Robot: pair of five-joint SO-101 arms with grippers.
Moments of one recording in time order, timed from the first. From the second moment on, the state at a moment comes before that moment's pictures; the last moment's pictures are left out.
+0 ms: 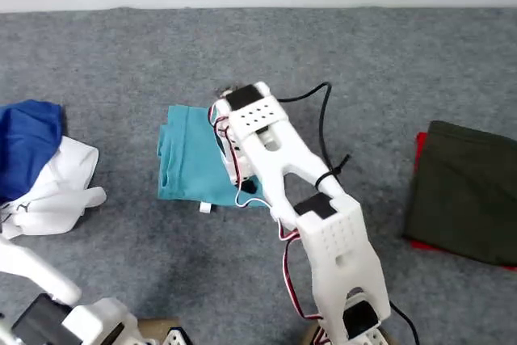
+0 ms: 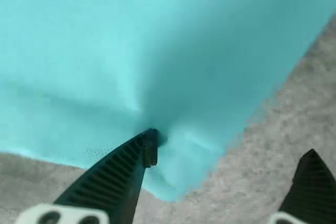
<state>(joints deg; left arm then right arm) -59.0 -10.4 3.6 99.4 -32.0 -32.4 42.1 -30.4 96.8 -8.3</state>
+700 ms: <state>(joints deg) -59.0 -10.4 7.3 99.3 -31.7 -26.5 45.5 -30.8 100.0 5.4</state>
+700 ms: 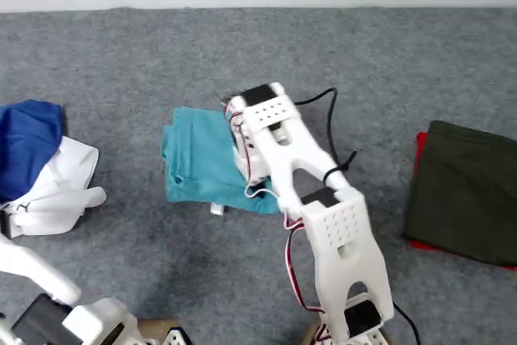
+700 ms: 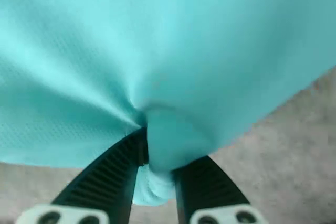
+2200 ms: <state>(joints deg) -49.5 -28.5 9.7 99.5 -32.0 -6.2 15.1 -23.9 95.7 0.4</state>
